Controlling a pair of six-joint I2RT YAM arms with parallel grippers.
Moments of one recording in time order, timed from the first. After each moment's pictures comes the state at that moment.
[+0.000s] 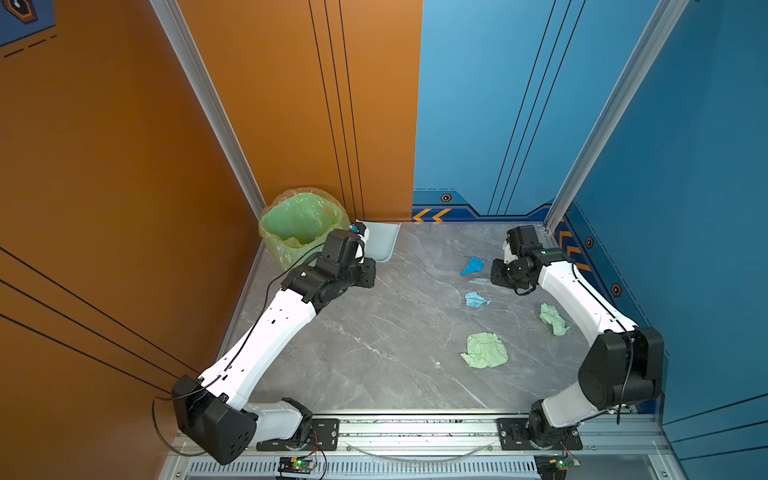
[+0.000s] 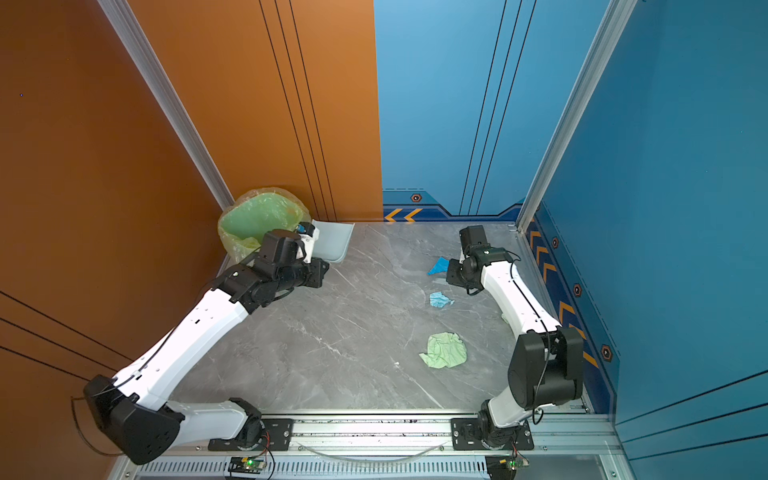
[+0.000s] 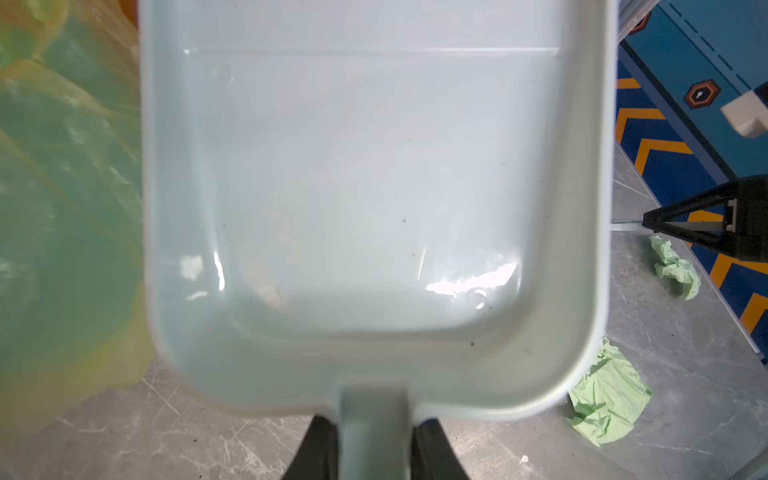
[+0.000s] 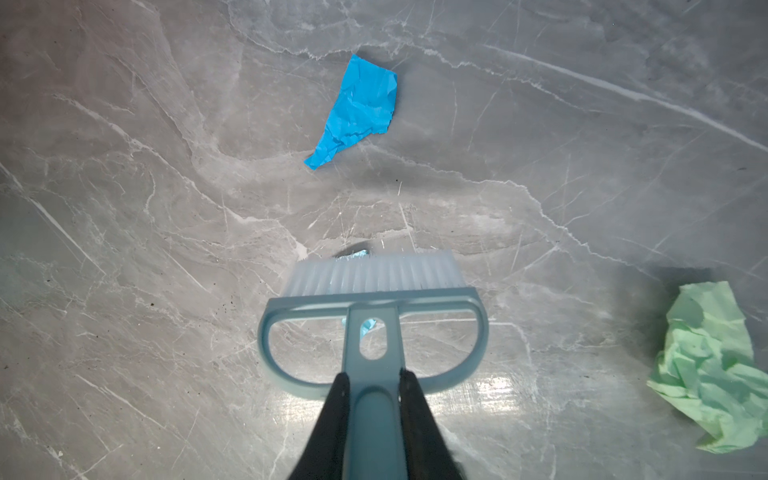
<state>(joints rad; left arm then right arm) -0.52 1.32 1.32 -0.69 -0.05 -0.28 0.14 1.56 1.33 -0.87 -0.04 0.34</state>
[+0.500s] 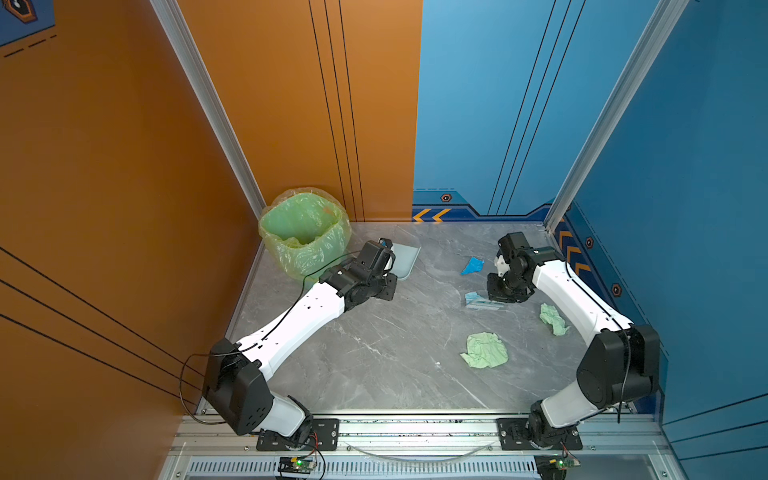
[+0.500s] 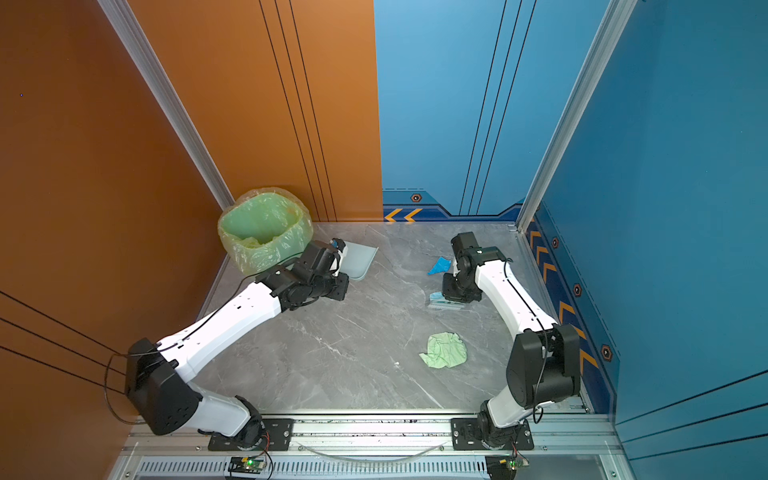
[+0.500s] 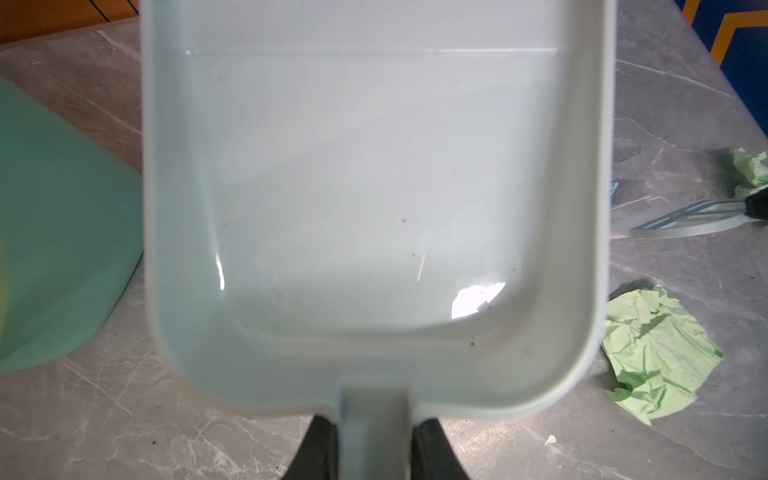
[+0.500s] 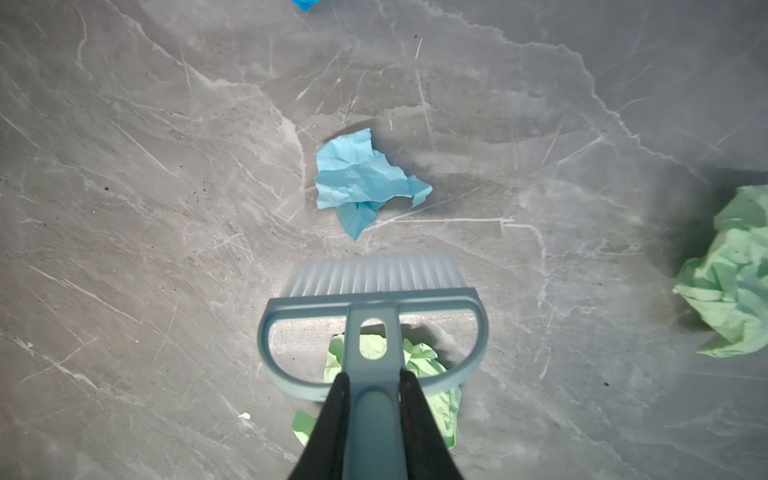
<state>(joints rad) -0.63 1.48 1.29 -0.68 -0.11 -0.29 0.20 1.58 1.33 -1.08 -0.07 0.30</state>
